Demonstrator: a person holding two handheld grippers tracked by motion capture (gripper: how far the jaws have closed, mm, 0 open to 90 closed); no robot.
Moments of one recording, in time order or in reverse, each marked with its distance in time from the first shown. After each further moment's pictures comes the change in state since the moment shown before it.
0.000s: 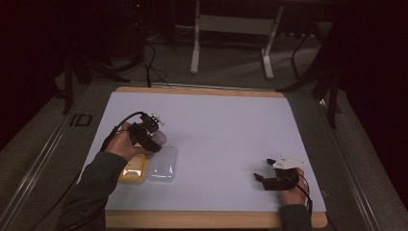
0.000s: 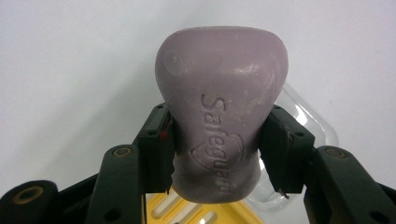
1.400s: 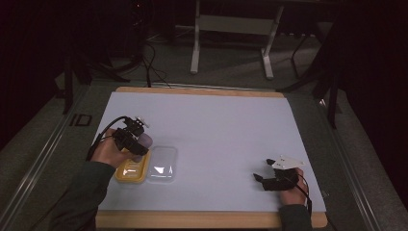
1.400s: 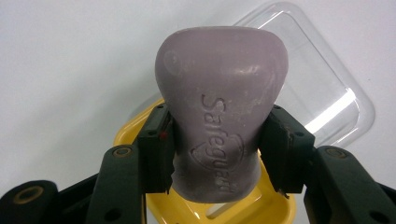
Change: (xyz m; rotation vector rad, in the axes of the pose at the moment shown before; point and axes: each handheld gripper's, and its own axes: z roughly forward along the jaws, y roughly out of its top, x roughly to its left) left arm 0.011 -0.036 -0.007 0.018 0.057 -0.136; right arm 0.001 0.000 0.001 0.011 -0.003 -0.015
